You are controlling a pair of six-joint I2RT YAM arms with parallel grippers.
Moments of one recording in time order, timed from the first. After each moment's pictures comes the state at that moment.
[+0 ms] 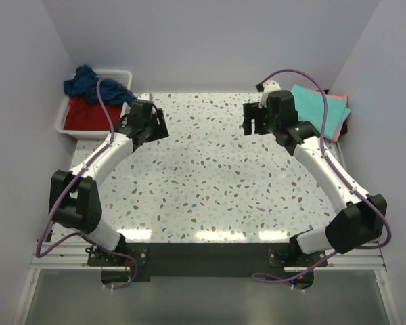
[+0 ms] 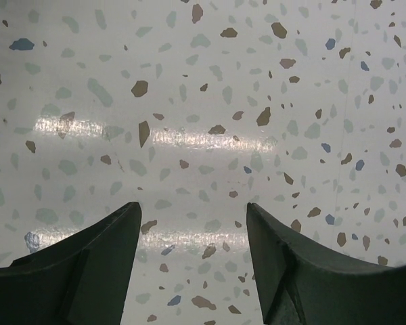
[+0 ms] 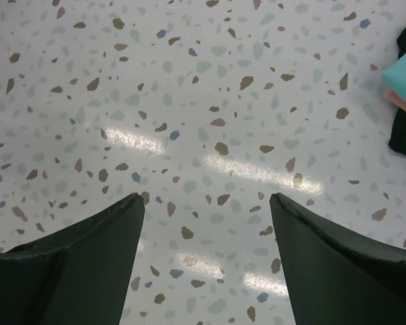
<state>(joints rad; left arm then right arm) -0.29 1.58 1.21 -0.37 -0.12 -0.46 0.37 1.42 1.35 -0.49 0.09 0.11</state>
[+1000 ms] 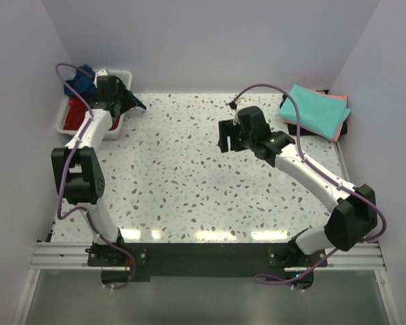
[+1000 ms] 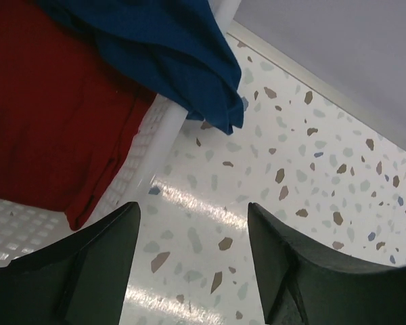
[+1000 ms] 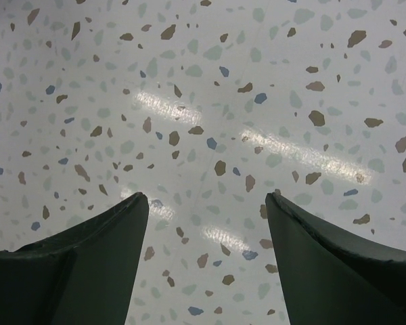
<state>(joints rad) 0.02 1.85 1.53 -0.32 -0.14 -0.51 0.58 1.44 1.25 -0.45 0.09 0.29</state>
